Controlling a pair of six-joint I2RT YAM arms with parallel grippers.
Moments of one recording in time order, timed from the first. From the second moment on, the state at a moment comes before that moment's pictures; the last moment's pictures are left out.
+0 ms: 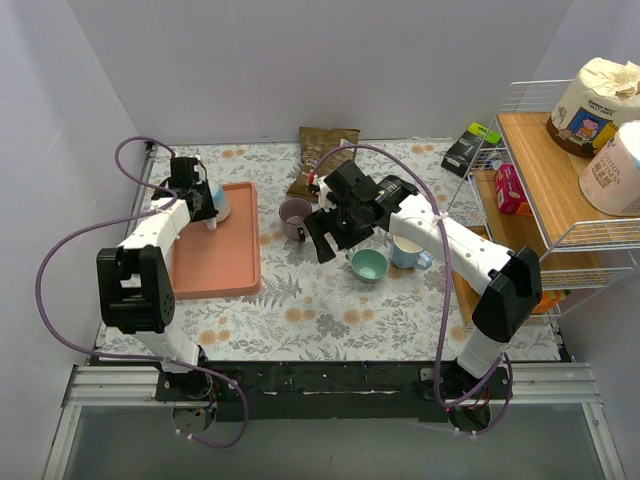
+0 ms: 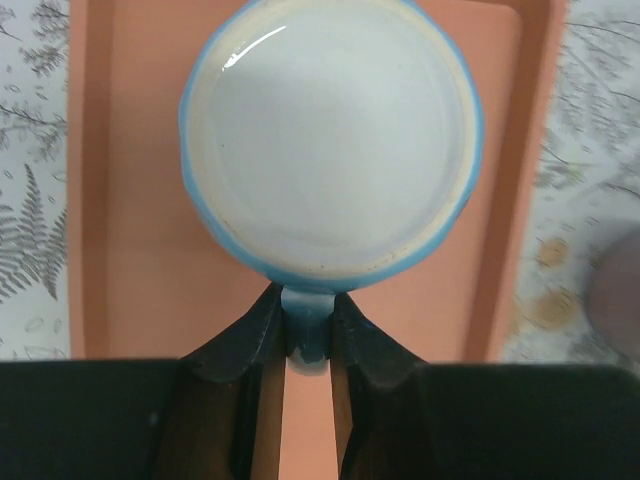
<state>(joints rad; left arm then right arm) 0.03 1.69 1.21 -0.36 -0.06 -0.17 0.82 1.71 1.63 -0.99 -0.15 0.18</state>
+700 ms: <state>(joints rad) -0.06 0.97 1.22 -0.19 0.66 -0.79 0.81 1.48 1.62 -0.54 -0.58 0.38</state>
